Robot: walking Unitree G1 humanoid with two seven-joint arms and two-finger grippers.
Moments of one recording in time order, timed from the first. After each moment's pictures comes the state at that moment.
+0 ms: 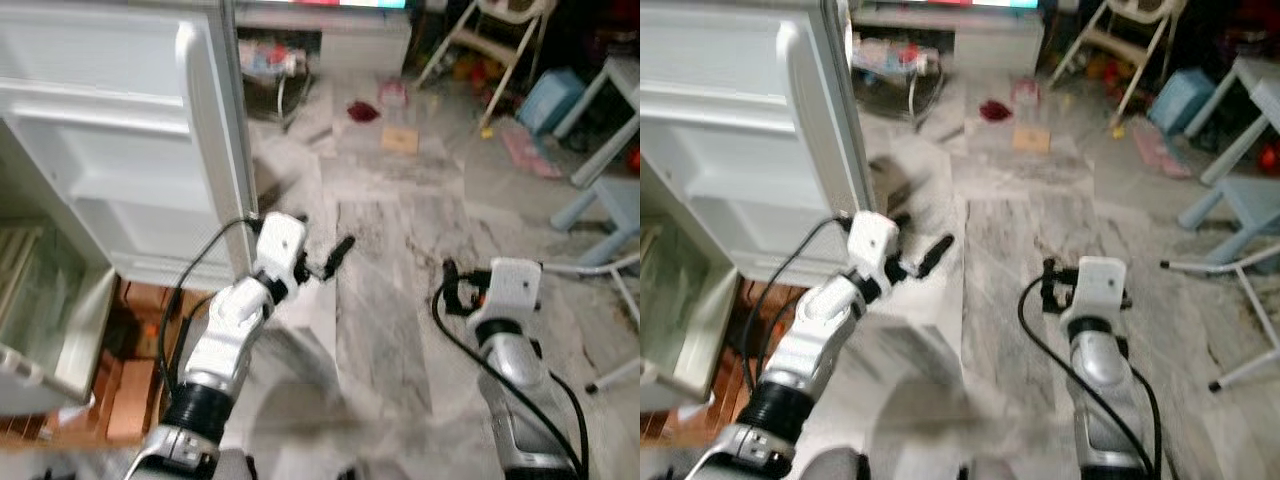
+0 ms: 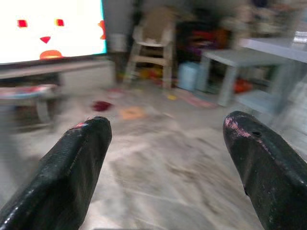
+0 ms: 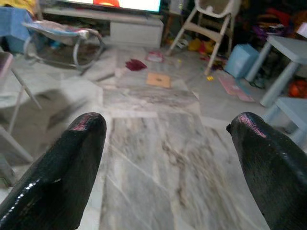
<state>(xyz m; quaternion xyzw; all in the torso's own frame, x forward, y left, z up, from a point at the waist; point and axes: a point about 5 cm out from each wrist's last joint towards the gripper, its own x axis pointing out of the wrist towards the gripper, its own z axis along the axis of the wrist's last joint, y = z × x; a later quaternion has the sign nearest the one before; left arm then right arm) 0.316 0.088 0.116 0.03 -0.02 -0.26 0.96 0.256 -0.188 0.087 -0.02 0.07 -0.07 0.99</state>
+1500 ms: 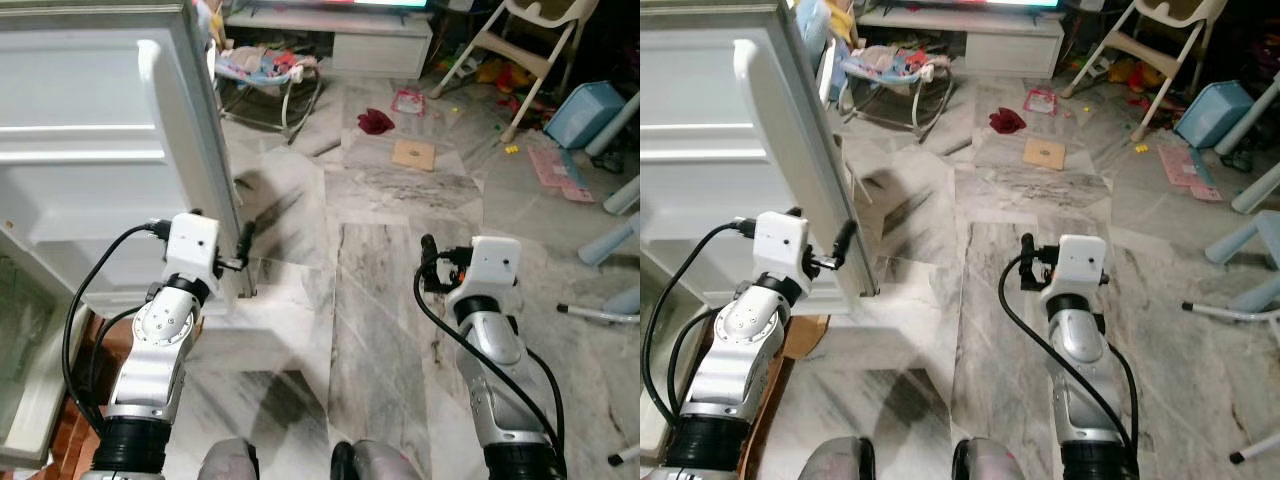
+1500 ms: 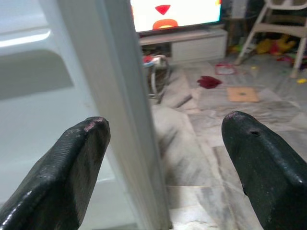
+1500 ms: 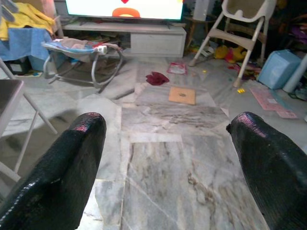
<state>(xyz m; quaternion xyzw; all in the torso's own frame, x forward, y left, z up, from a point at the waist) 0.304 0.168 0.114 0.09 0.01 -0.04 1.00 0.274 -0.172 0.101 0.01 0.04 -0.06 1.00</state>
